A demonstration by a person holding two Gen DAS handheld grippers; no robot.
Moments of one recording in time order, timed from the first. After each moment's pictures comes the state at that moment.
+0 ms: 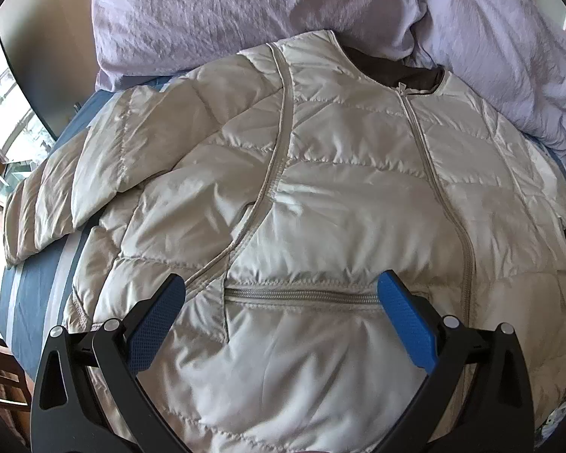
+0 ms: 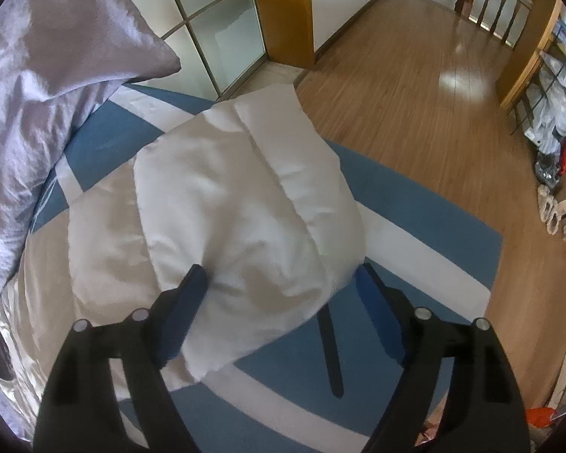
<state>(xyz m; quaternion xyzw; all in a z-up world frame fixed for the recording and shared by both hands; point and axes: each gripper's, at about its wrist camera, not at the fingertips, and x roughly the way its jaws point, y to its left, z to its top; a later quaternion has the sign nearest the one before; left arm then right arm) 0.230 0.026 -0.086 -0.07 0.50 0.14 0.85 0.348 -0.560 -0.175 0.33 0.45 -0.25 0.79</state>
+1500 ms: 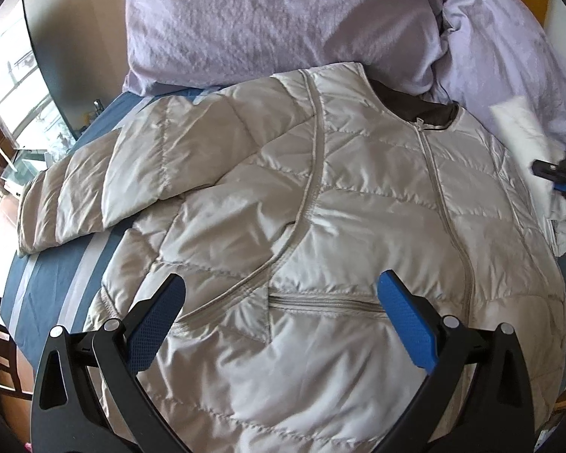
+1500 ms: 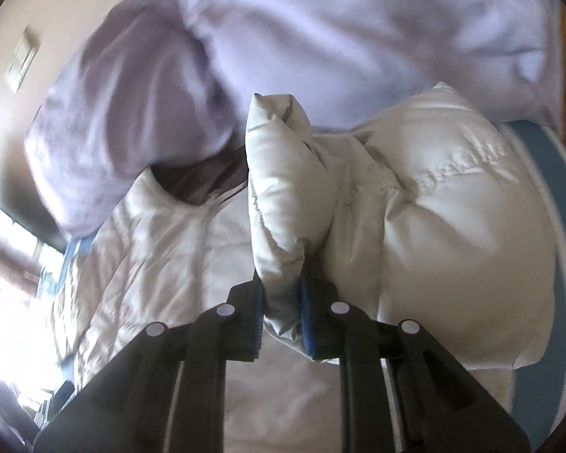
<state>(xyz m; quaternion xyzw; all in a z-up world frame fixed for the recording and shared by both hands) 0.209 0.053 -0.067 -0.10 0.47 0.17 0.86 0.395 -0.167 -0.087 0.11 0.41 0.18 0.89</state>
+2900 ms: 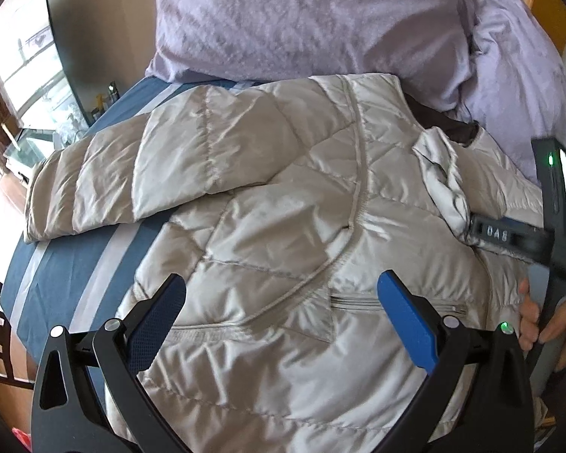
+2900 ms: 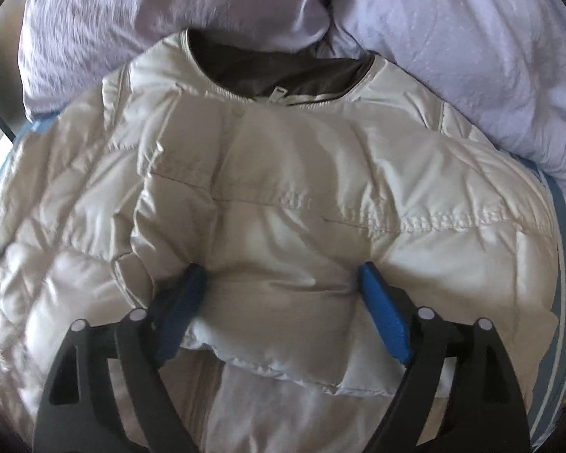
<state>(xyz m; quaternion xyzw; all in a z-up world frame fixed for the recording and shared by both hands) 0.190 0.102 -0.067 -0.14 0.46 0.19 0.86 0.387 -0.052 -0.156 -0.10 0.44 0.14 0.88</state>
